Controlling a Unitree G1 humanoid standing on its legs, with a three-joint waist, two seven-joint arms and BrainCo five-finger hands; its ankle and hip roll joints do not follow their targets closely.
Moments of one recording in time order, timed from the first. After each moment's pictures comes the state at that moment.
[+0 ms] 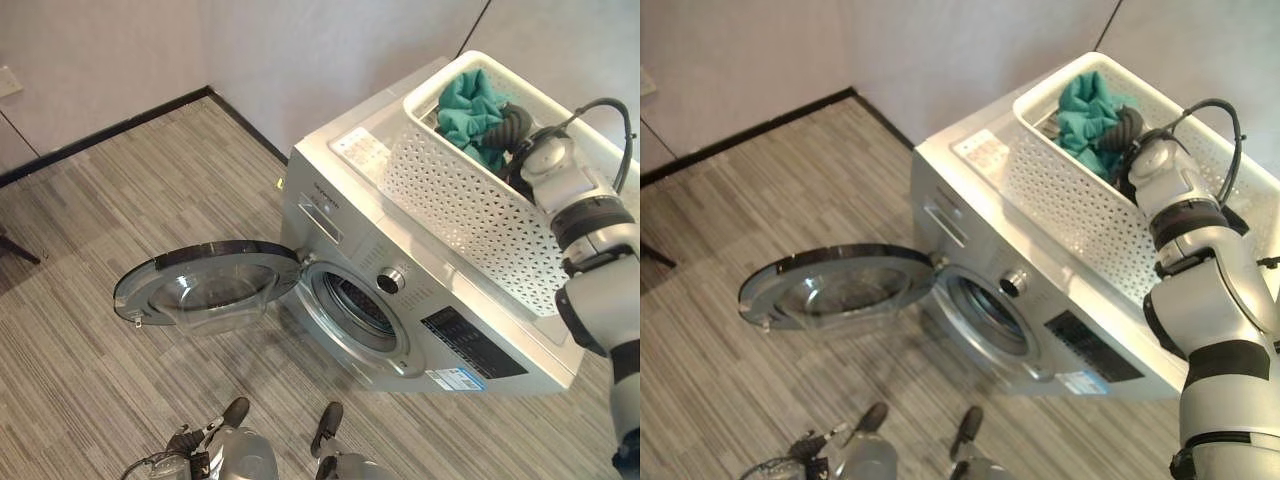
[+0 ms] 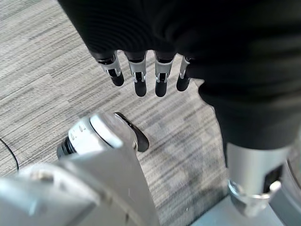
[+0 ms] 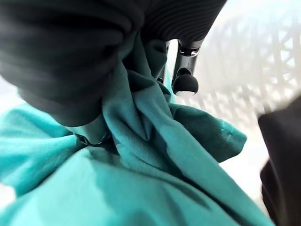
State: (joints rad) left arm -0.07 0.26 -0.10 1.26 -0.45 -0.07 0.11; right arm -1.34 -0.69 0.64 1.10 0.09 0.06 -0.02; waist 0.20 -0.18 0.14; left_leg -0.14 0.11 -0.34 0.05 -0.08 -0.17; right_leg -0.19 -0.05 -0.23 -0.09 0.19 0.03
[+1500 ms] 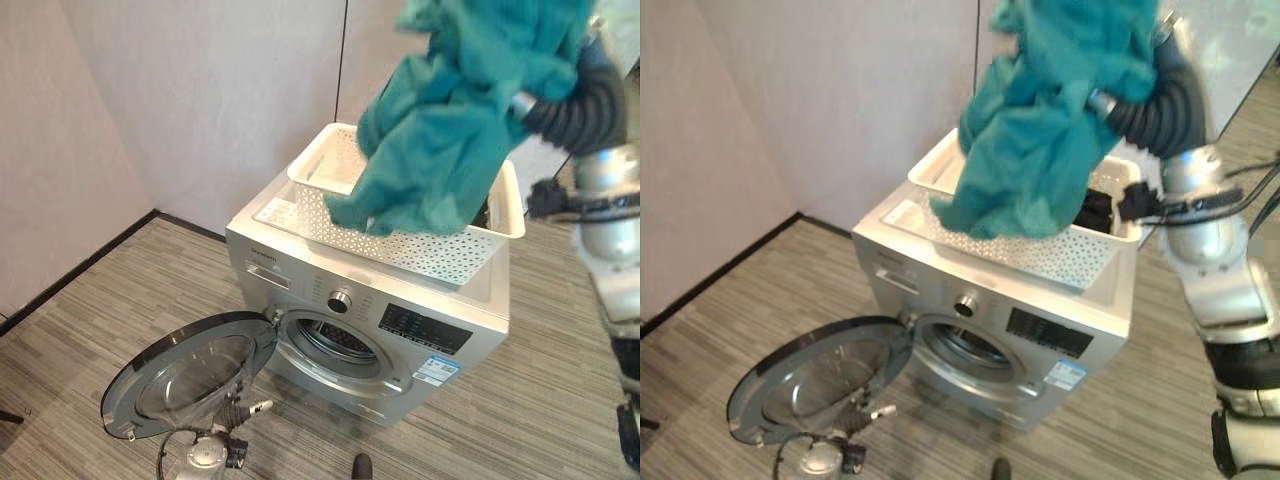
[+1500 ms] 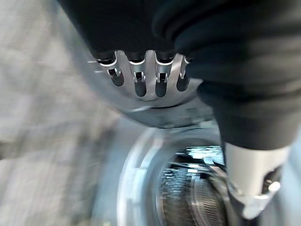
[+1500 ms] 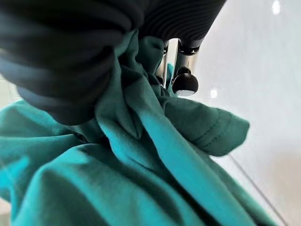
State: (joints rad) left arm 0.15 0.34 -0.27 0.47 -0.09 -0.09 0.10; right arm -0.40 -0.87 0.00 -0.32 0.05 -0.15 -0.13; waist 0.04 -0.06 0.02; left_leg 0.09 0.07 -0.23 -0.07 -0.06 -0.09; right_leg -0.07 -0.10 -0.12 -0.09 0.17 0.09
